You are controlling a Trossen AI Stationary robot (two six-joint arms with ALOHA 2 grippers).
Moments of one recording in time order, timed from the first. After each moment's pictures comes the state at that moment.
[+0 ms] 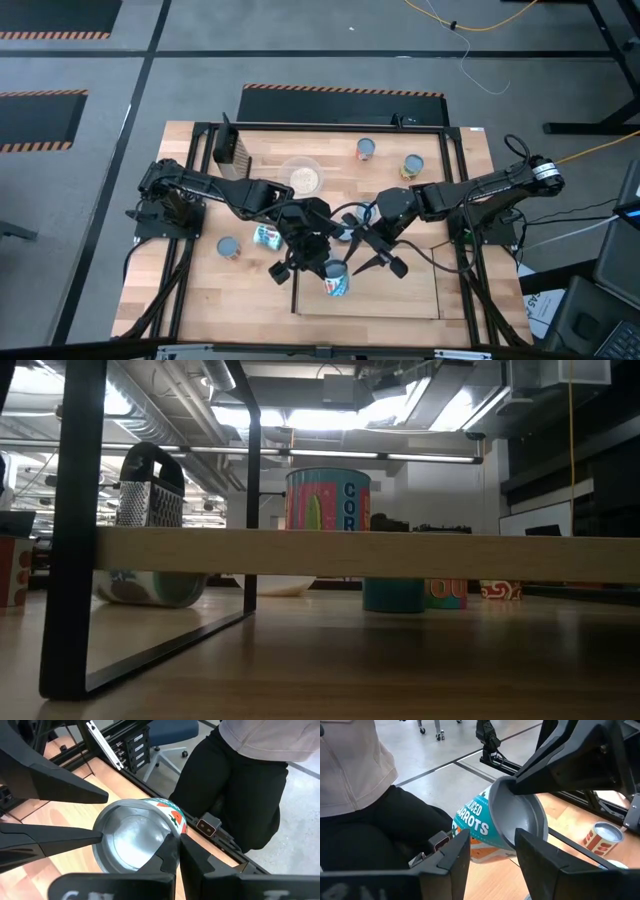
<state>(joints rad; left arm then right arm) -0.25 1.77 1.81 -0.75 0.46 0.38 0.25 1.41 1.12 -0.12 -0.51 -0.24</state>
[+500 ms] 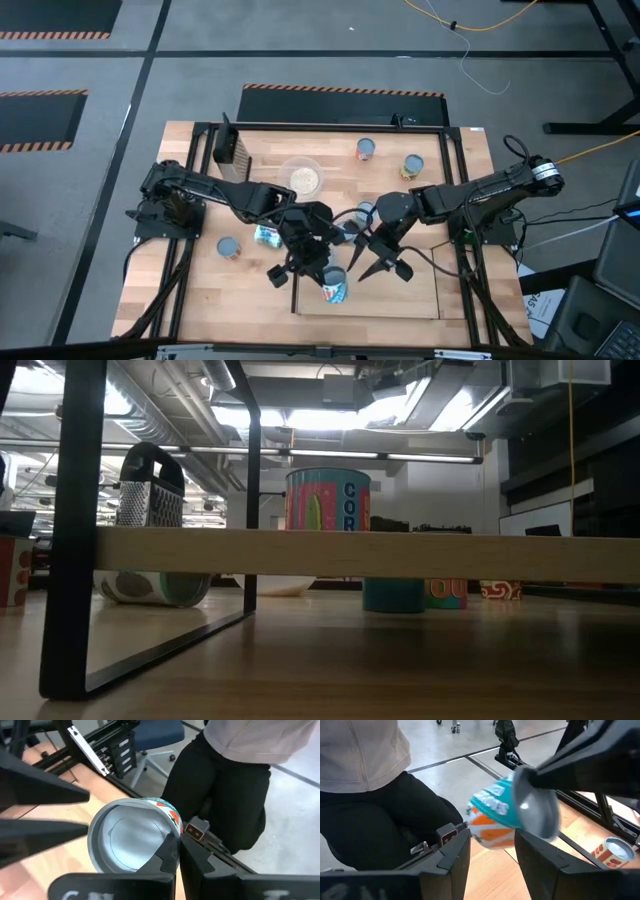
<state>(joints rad) -0.26 1.80 1.81 -0.74 0.53 0.39 0.26 1.42 1.12 -0.15 -0.55 -0.35</state>
